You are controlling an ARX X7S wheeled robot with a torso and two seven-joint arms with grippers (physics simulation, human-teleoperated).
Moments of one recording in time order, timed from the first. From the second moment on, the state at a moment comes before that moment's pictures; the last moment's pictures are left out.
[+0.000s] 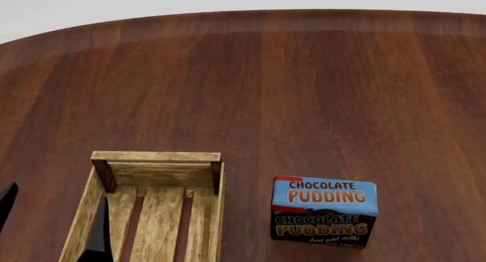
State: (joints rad) left arm -0.08 -0.46 0.37 0.80 -0.35 -0.49 -0.52; right arm -0.45 0.45 0.66 -0.86 1.03 1.32 0.36
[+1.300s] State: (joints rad) left arm -0.06 -0.49 0.35 0.80 -0.37 -0.46 -0.54; right arm 0.95 0.90 -0.59 -0.77 2.38 1.10 1.53
